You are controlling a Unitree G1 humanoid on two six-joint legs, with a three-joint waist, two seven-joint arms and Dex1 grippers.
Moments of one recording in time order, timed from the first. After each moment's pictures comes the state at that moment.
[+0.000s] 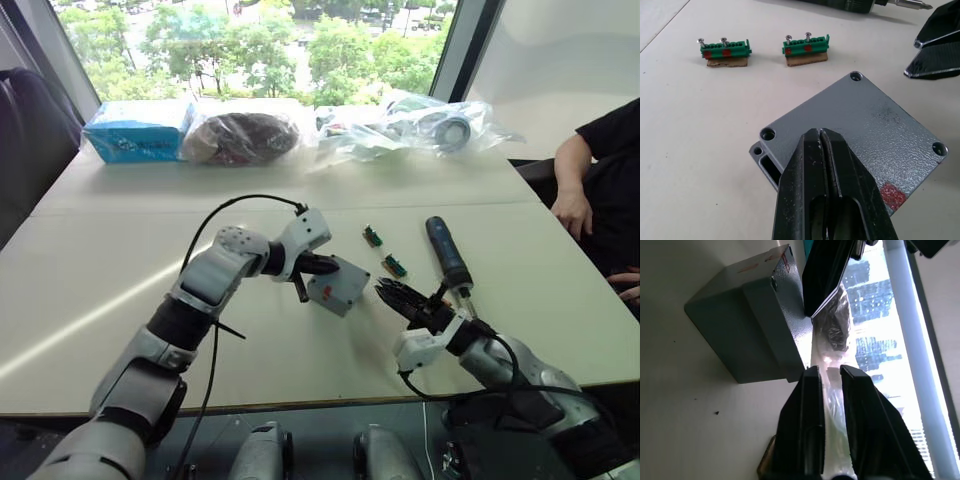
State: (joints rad) left arm -0.74 0.41 -0.37 0.10 -0.19 0.71 -0.93; right arm -0.04 -0.68 0.22 -0.08 -0.61 -0.50 0.11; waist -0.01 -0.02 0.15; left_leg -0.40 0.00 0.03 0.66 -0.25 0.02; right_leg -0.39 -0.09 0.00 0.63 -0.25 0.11
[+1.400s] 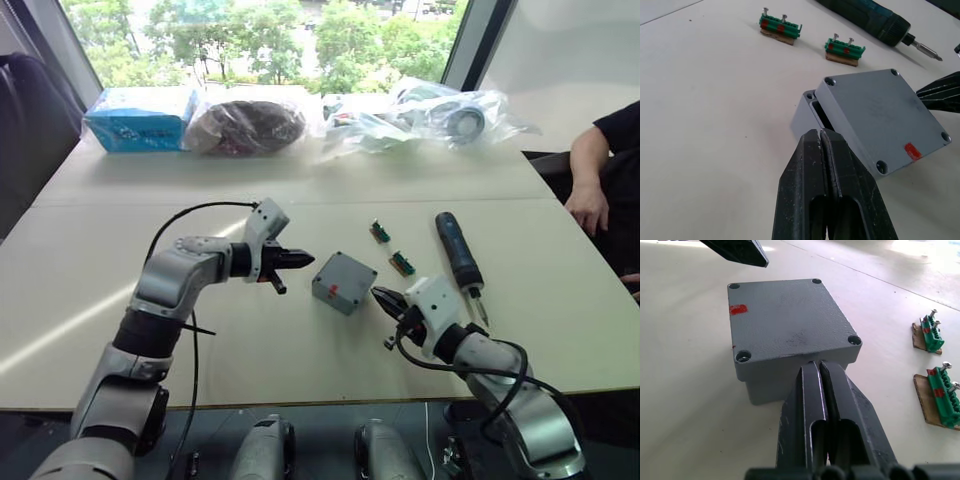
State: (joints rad) left arm -0.65 0.48 -0.16 0.03 -0.39 0.88 -0.90; right arm 0.06 -0.41 0.10 -0.56 0.14 0.49 0.47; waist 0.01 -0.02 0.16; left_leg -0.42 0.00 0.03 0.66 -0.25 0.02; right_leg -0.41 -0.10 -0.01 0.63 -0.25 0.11
